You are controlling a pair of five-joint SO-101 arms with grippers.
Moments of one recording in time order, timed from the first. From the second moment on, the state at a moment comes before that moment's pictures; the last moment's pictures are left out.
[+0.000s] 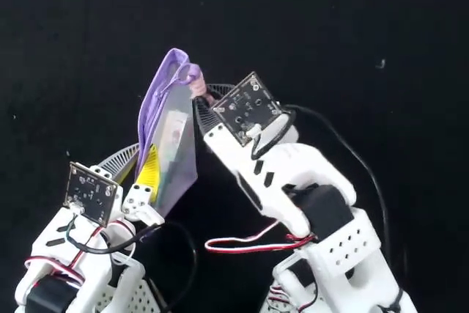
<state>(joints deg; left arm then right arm) 16.7 -104.7 59.8 69.5 -4.3 -30.6 -57.5 41.6 43.8 18.7</state>
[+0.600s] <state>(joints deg) 16.7 -104.7 59.9 69.5 -4.3 -22.9 -51.4 41.6 39.4 11.9</state>
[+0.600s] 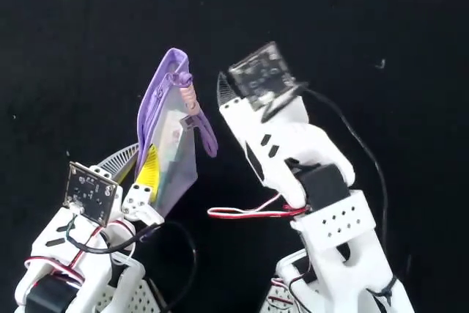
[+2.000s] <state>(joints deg) 16.7 -104.7 60.0 69.5 -4.3 -34.8 -51.3 54.3 21.7 8.8</state>
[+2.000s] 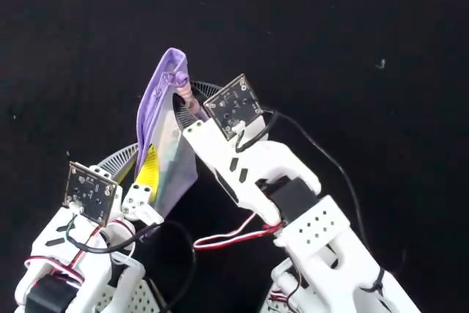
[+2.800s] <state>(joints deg) 17.2 -104.7 60.1 69.3 -4.3 -22.3 -42.9 29.3 37.2 15.3</state>
